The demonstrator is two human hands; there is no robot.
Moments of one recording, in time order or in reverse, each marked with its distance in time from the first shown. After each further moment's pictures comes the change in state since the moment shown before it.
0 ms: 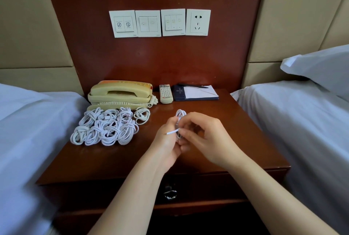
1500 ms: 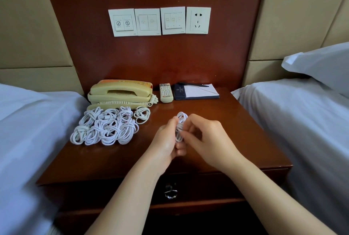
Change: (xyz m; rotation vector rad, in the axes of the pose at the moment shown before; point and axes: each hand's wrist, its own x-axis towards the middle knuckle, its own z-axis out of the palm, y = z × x) left_hand -0.003 0.000 -0.008 0.196 0.044 -0.023; right_hand -0.005 0.007 0.004 -0.219 0.018 0.080
